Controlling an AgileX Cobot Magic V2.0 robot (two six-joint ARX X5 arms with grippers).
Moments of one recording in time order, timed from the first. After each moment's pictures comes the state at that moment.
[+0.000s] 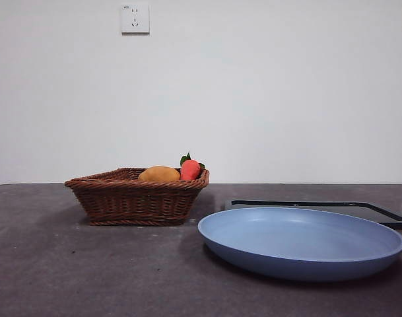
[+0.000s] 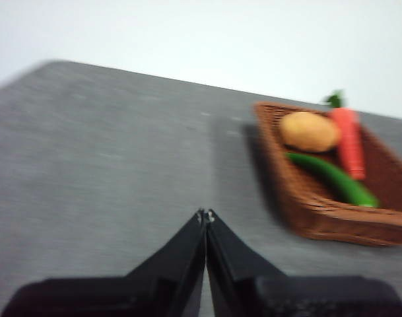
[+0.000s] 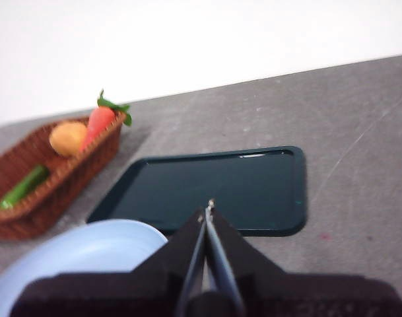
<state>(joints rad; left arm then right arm) 0.12 0.01 0.02 -0.14 0.18 -0.19 0.01 0.01 0.01 -0.08 -0.21 0.20</state>
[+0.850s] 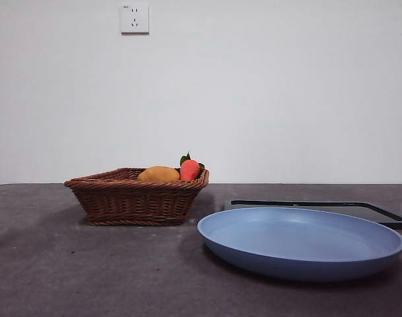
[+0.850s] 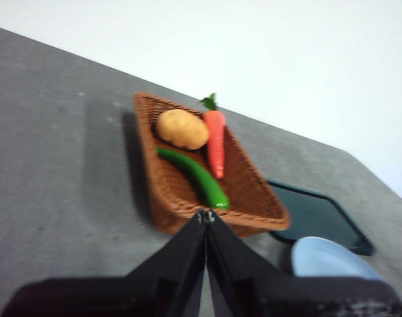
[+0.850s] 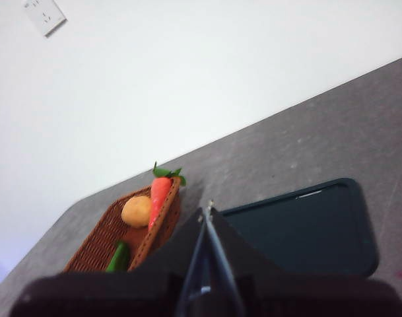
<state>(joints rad) 0.12 0.12 0.19 -0.19 0.51 -0.42 0.01 0.17 0.25 -0.09 -0.25 0.47</state>
